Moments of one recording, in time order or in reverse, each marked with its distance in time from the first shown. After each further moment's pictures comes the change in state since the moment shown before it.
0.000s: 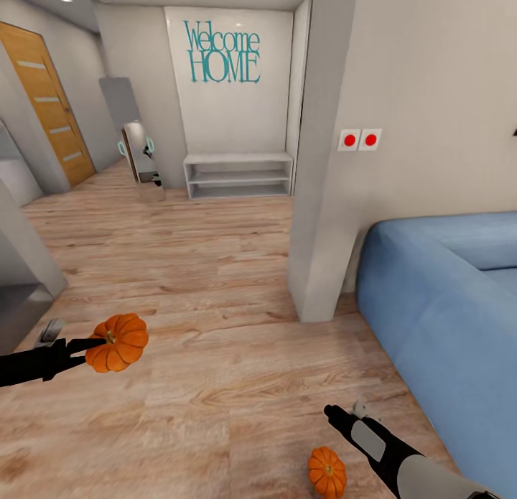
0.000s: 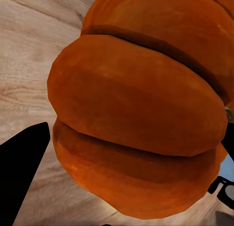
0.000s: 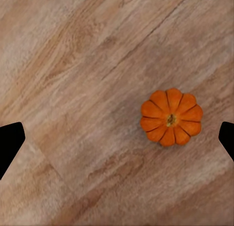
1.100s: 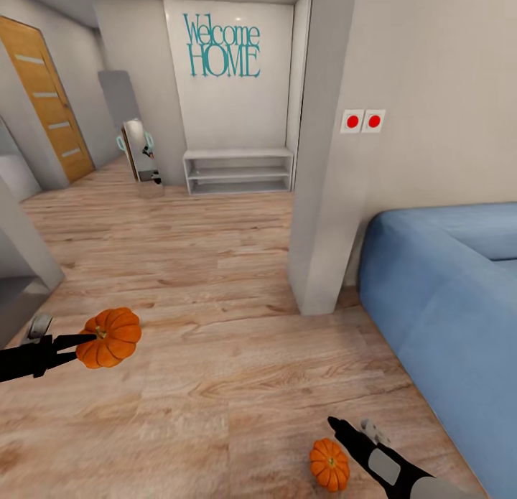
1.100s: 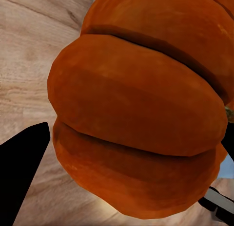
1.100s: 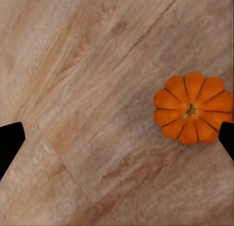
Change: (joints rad) left arm 0.000 0.049 -0.001 0.011 -0.003 0.000 -0.118; right arm 0.033 -0.012 -0.008 0.156 -0.092 -0.088 0.328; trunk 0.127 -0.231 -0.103
